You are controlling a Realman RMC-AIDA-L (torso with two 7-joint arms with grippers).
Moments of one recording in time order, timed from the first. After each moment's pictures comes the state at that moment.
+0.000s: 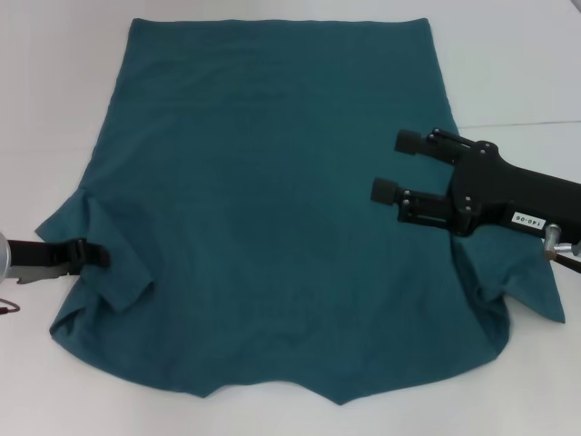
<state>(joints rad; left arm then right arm) -0.70 -2.05 0.76 0.67 2.54 0.96 -2.60 0.48 2.09 -0.72 -0.72 -1.64 -1.59 1.25</state>
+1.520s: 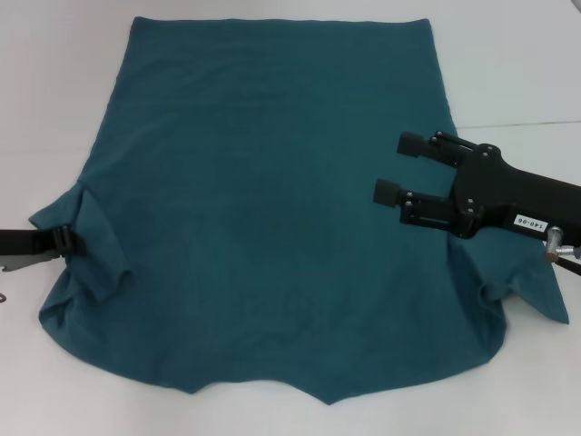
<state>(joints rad) -0.64 -2.08 0.74 0.81 2.53 0.99 -2.59 0.48 2.09 -0.72 -0.71 -1.64 -1.59 1.25</state>
